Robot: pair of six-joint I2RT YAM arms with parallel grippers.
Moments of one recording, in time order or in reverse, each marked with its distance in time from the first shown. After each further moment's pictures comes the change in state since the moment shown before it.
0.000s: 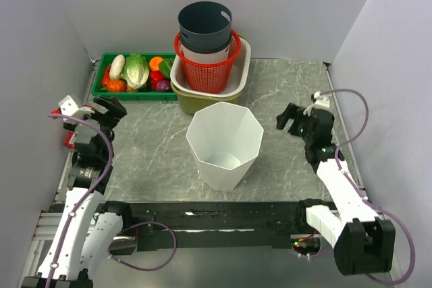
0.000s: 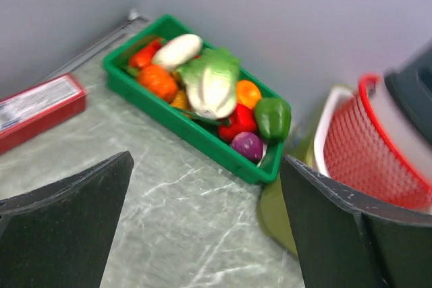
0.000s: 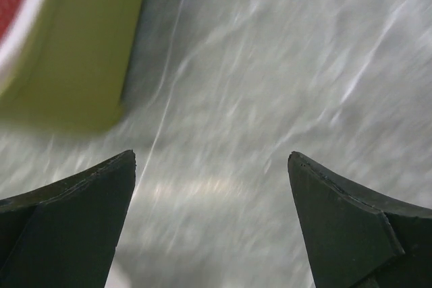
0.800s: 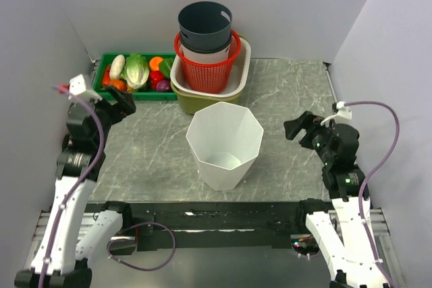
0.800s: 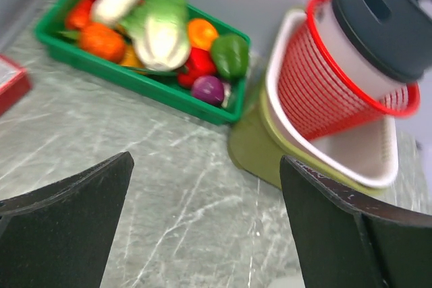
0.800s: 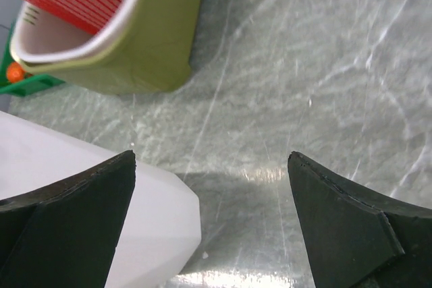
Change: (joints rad) left arm 0.001 0.106 0.302 -0.359 0.237 0.013; right arm -0.002 -0.405 0.127 -0.528 -0.106 0.135
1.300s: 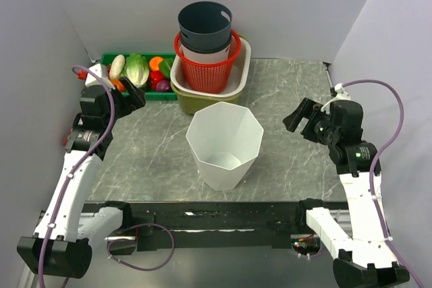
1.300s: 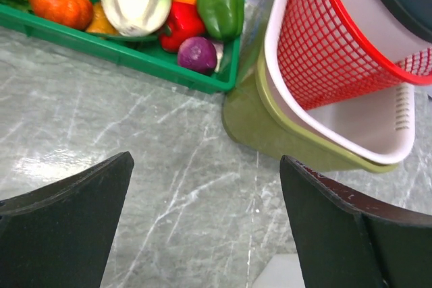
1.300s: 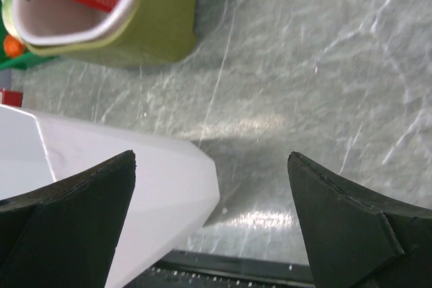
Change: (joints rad) left arm 0.000 0.230 0.073 0.007 0.138 0.013; right arm 0.000 0.244 0.377 -0.326 -0.038 0.005
